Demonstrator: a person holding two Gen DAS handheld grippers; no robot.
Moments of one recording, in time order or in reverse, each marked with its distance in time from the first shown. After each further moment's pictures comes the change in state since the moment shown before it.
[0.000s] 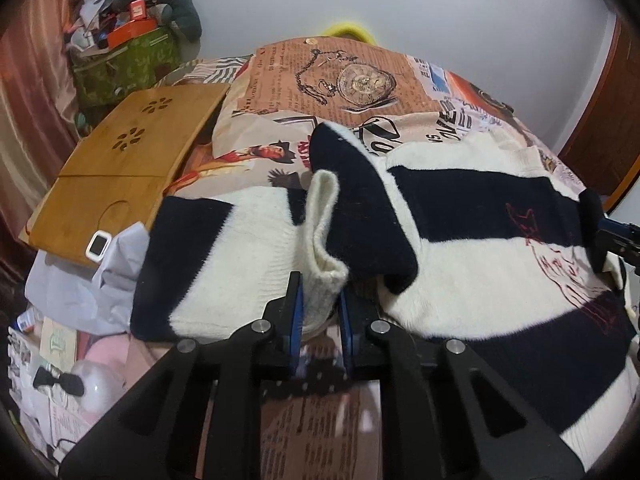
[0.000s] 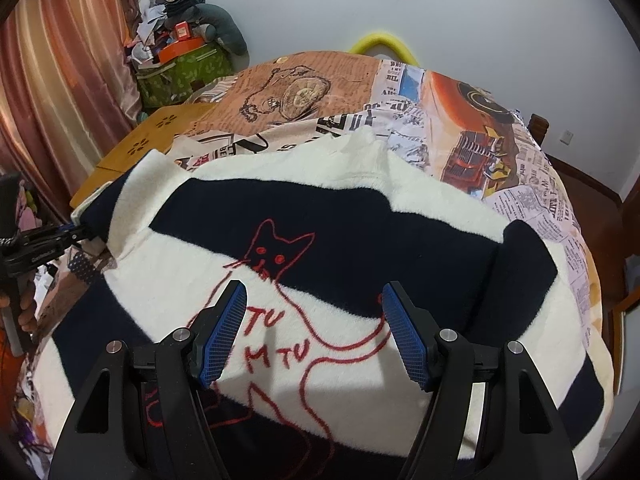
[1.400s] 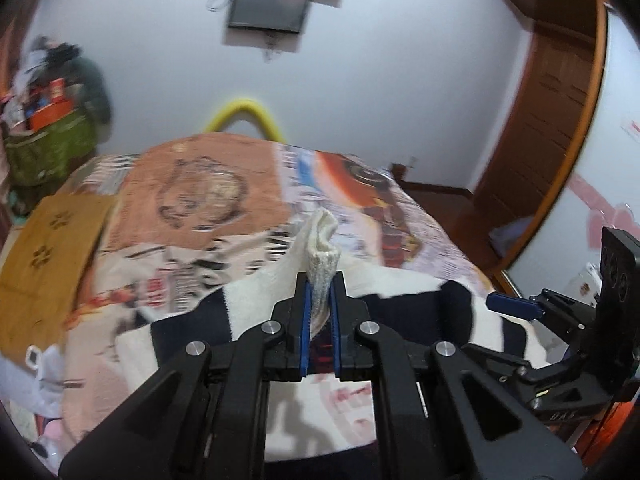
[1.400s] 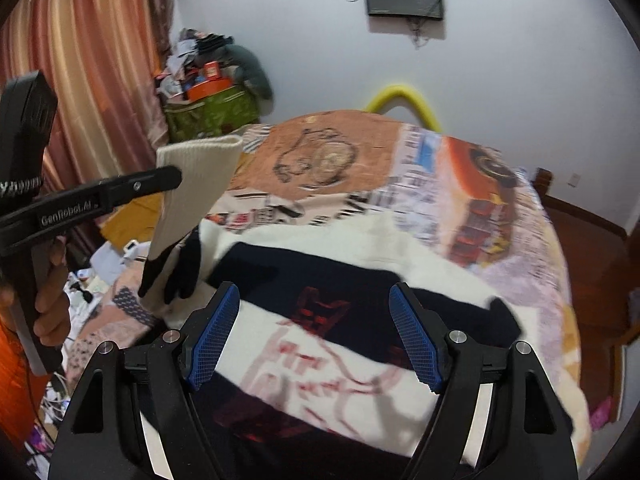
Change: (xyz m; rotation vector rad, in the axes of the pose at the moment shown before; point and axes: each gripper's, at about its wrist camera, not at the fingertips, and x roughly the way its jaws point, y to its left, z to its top) left arm -0.060 -0.190 0.112 0.144 -0.203 -0.281; right arm -0.070 0.005 0.029 -0.030 -0.151 0.018
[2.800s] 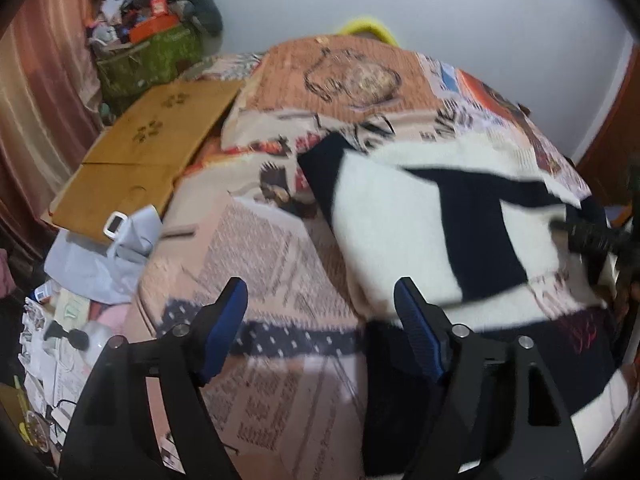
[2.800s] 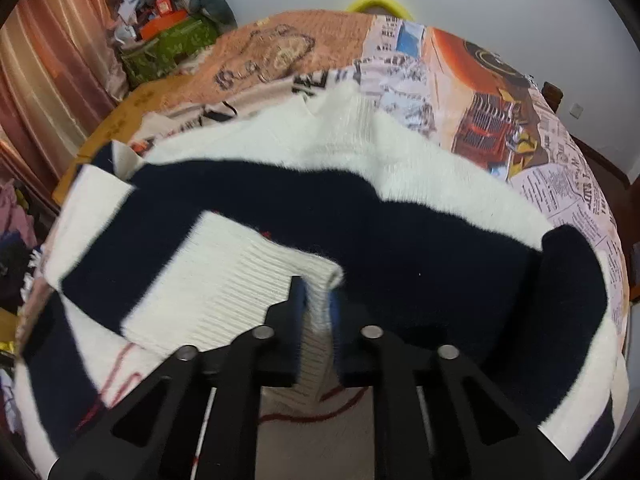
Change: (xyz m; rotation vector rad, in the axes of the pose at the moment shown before) left arm -0.021 0.126 -0.143 -0.171 0.247 0.373; right arm 0.111 -0.046 -0.031 0.084 0.261 0.037
